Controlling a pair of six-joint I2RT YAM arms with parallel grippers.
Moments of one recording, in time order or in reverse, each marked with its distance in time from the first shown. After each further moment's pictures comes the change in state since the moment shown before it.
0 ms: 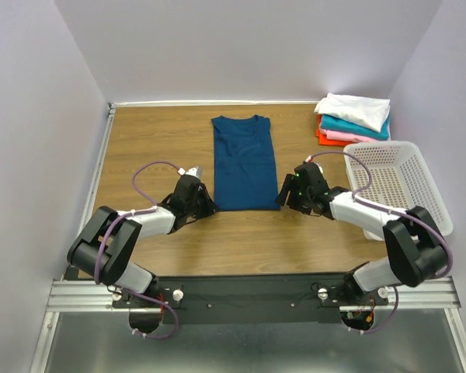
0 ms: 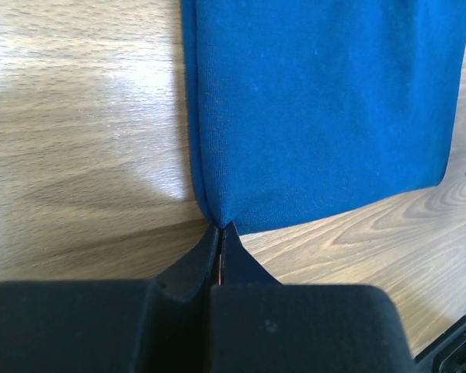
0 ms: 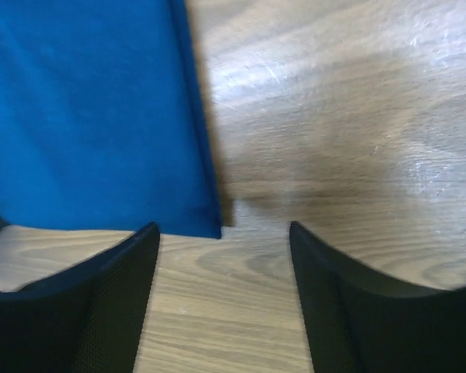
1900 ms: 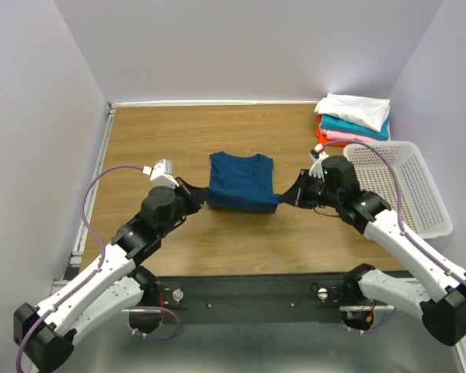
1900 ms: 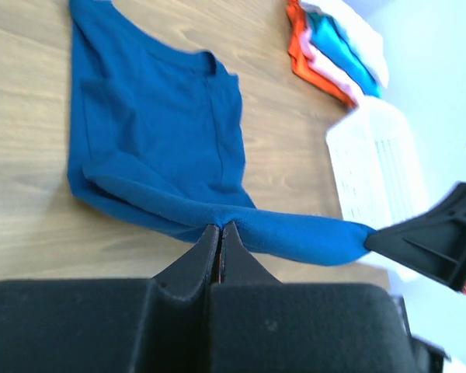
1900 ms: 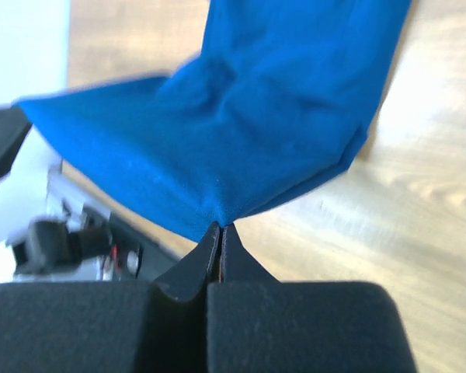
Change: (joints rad) left arm -0.179 -0.800 0.031 -0.389 -0.331 -0.134; right arm 0.020 -0.434 0.093 -0.264 -0.354 -0.077
